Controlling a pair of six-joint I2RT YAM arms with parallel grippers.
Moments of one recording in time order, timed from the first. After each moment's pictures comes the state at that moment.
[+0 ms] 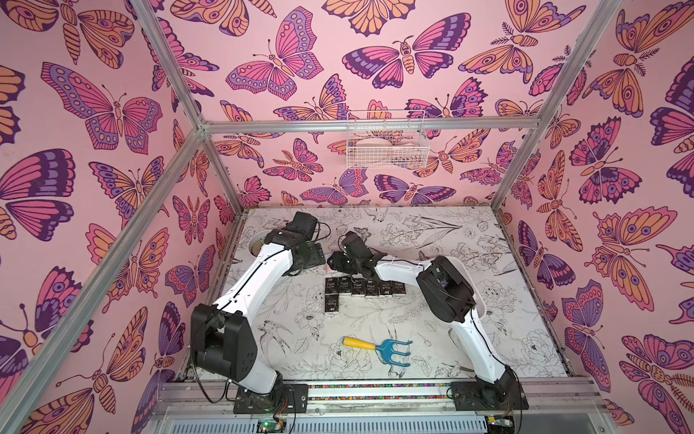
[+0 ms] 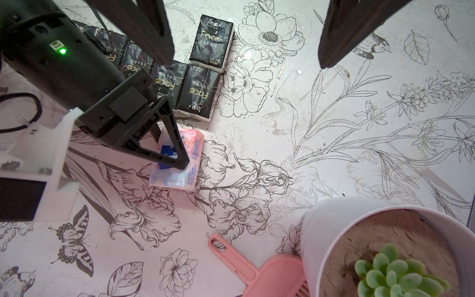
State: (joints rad) left arm -0.30 1.55 1.36 -0.98 -0.18 -0.58; right arm 0.85 2.37 1.71 -0.01 -0.13 0.85
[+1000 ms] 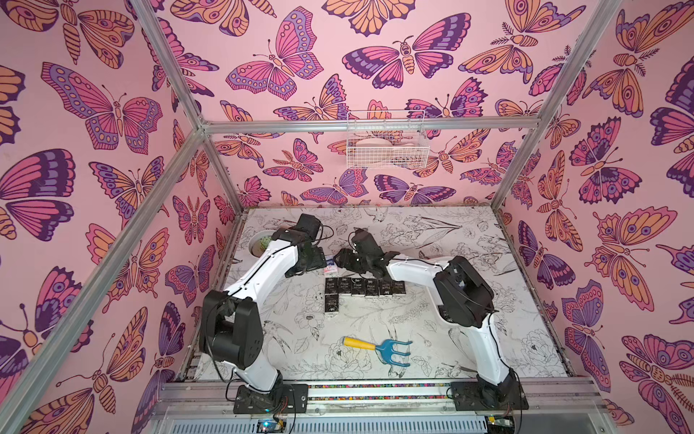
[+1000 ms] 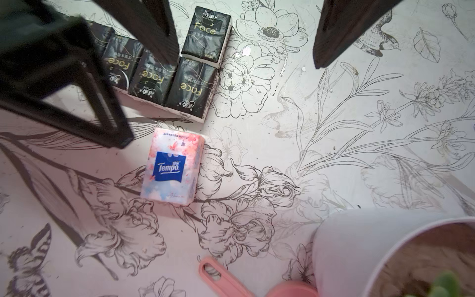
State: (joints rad) left arm -0.30 1.66 1.37 -0.97 -0.15 -0.57; right arm 0.81 2.17 1.53 0.00 -0.13 0.86
